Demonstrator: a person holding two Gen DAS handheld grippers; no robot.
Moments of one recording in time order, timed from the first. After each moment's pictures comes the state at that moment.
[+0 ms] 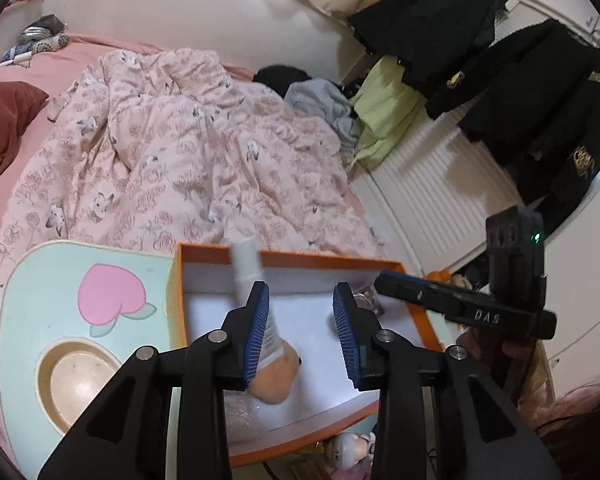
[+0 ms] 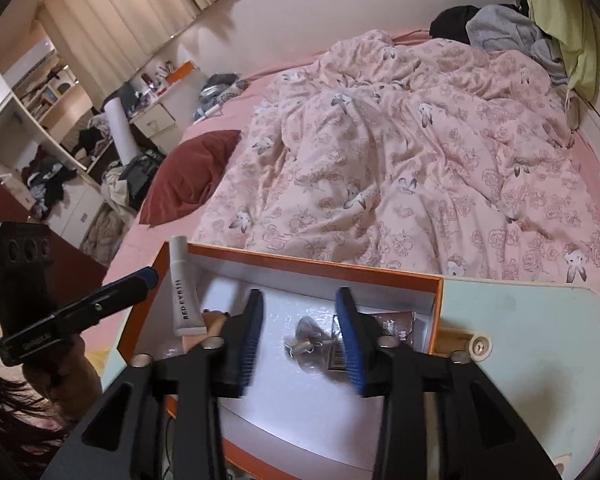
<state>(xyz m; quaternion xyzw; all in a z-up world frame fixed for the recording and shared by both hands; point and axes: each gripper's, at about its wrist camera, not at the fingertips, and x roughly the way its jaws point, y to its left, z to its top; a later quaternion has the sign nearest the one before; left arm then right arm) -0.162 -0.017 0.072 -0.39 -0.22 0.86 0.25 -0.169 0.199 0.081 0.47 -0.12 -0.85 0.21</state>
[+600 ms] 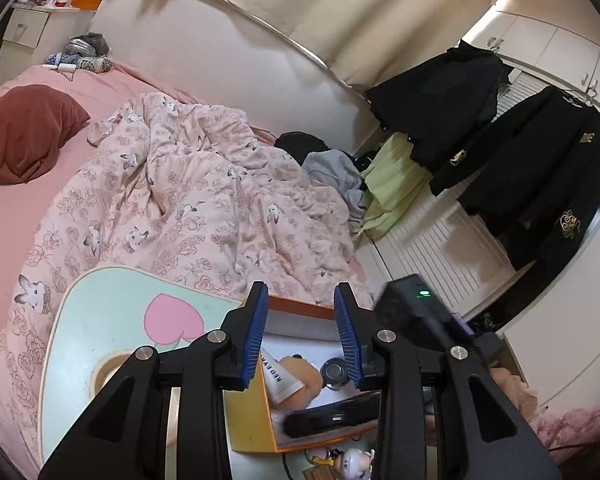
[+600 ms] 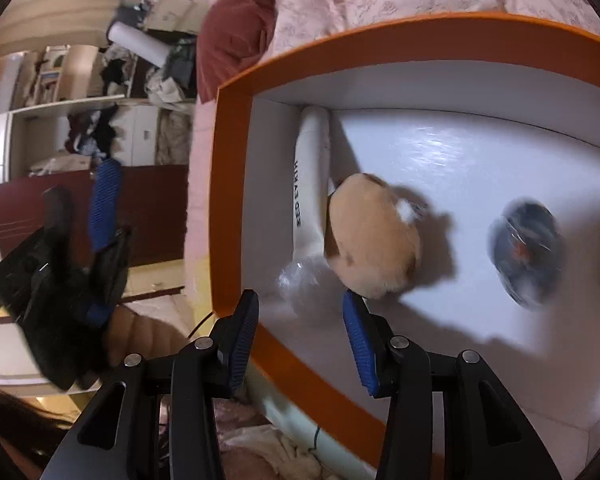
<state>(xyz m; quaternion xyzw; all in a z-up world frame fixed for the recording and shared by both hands) -0.126 -0.089 0.088 -0.30 -0.28 0.89 0.20 -0.200 0.072 0.002 0.72 -0.22 -0.58 0.32</state>
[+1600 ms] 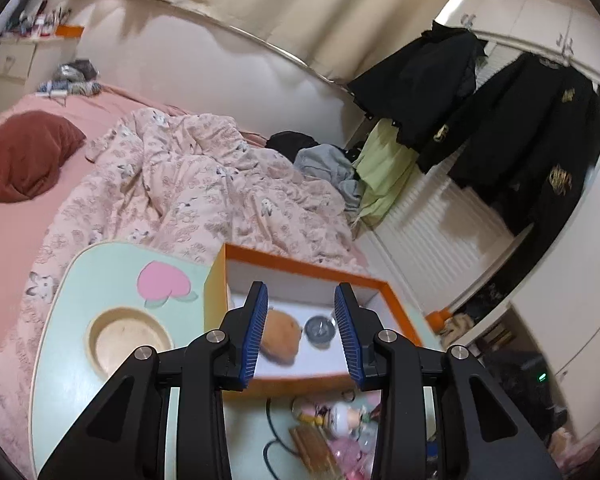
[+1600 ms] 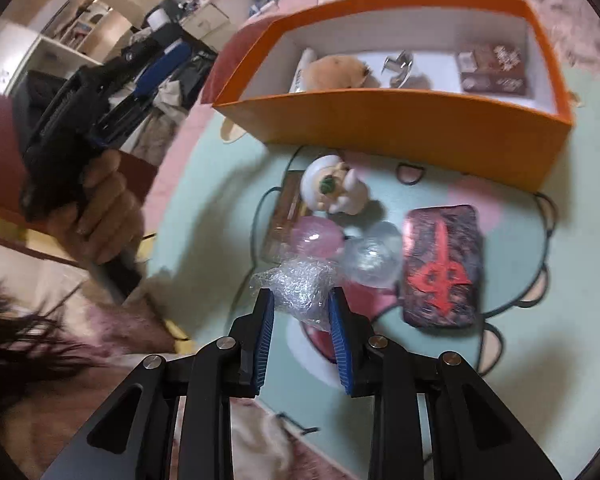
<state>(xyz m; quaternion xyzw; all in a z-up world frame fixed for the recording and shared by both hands) -0.058 -0.046 0.089 -0.30 -0.22 0.91 0.20 -0.017 0.152 0.033 0.58 -0.08 -0.75 0.31</state>
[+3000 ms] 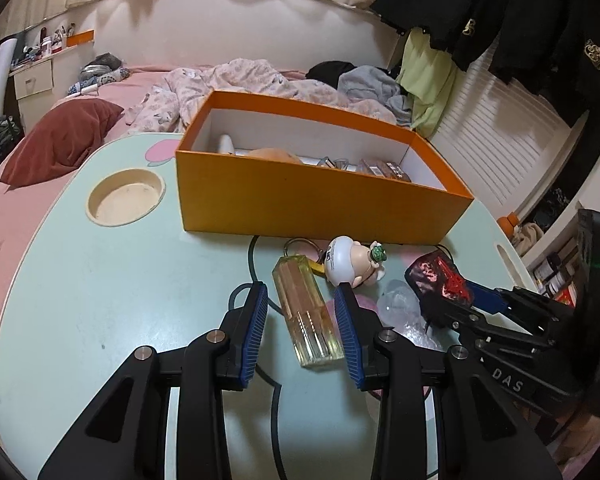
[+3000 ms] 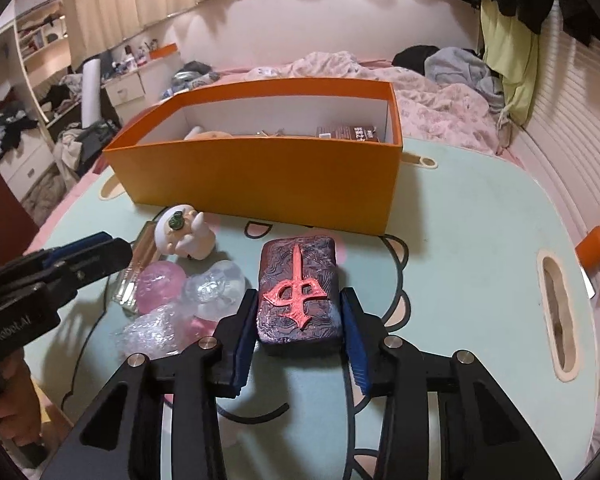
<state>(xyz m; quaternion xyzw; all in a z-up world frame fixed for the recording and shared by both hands) 0.003 0.051 0.028 -0.40 -0.10 0.90 0.10 0.018 0.169 0.013 0.42 0.01 -0.90 0.10</state>
